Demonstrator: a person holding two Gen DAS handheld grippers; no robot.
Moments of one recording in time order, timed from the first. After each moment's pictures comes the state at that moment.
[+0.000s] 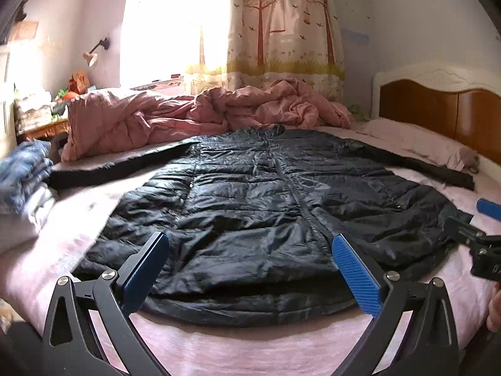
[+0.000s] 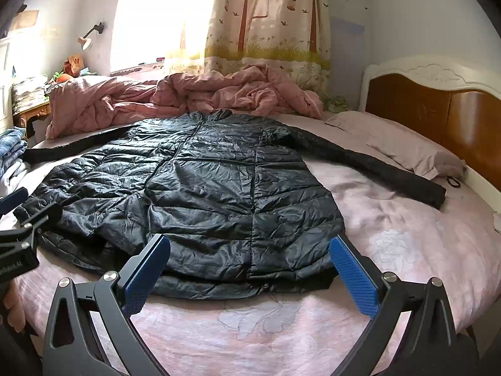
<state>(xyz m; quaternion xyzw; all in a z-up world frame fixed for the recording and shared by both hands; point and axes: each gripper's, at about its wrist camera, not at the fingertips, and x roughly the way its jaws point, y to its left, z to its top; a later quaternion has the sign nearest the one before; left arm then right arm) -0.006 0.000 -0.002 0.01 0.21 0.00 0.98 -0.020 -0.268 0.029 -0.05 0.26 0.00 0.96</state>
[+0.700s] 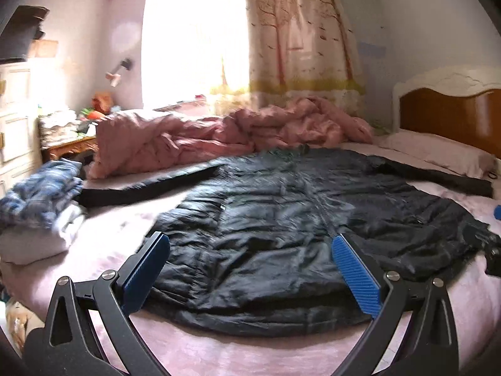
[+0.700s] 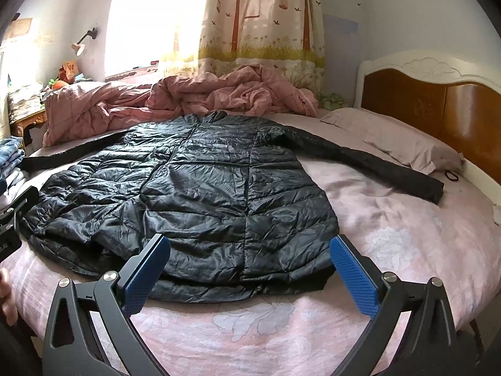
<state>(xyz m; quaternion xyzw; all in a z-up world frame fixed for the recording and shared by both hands) -0.018 0.008 0.009 0.03 0.17 0.05 0.98 -0.020 -0.276 0.033 -0.04 0.26 -0.01 0.97</state>
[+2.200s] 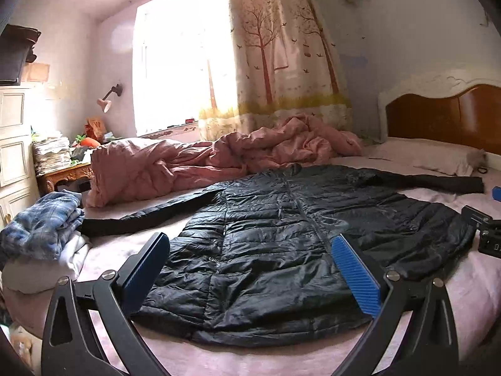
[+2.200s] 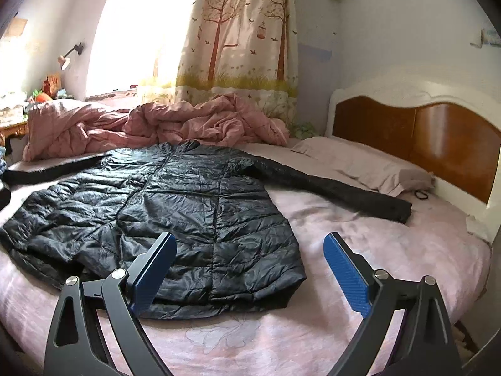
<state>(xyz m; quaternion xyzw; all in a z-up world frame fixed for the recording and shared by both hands) -0.038 0.012 0.030 0.05 0.12 0.03 0.99 -0.037 -0.279 0.046 -0.06 0.18 -0.07 0.98</state>
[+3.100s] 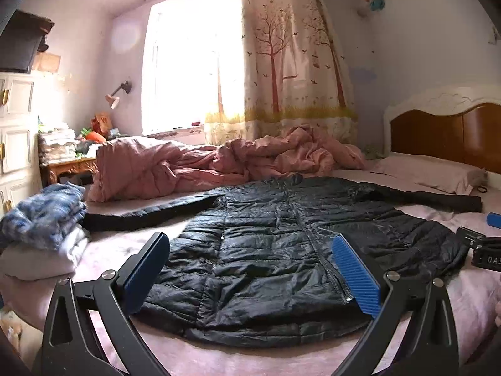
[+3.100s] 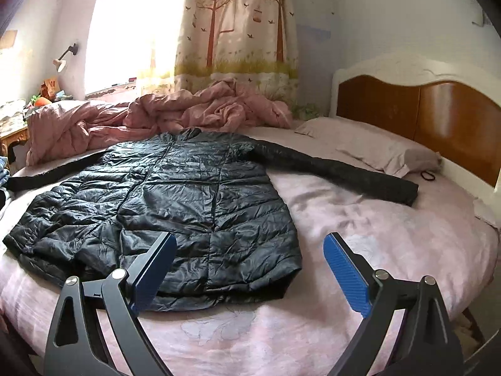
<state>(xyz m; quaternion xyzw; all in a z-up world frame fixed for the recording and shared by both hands) -0.046 0.008 0.035 0.03 0.10 0.05 0.99 -0.031 -0.298 0.048 -0.03 0.22 -0.06 0.97</state>
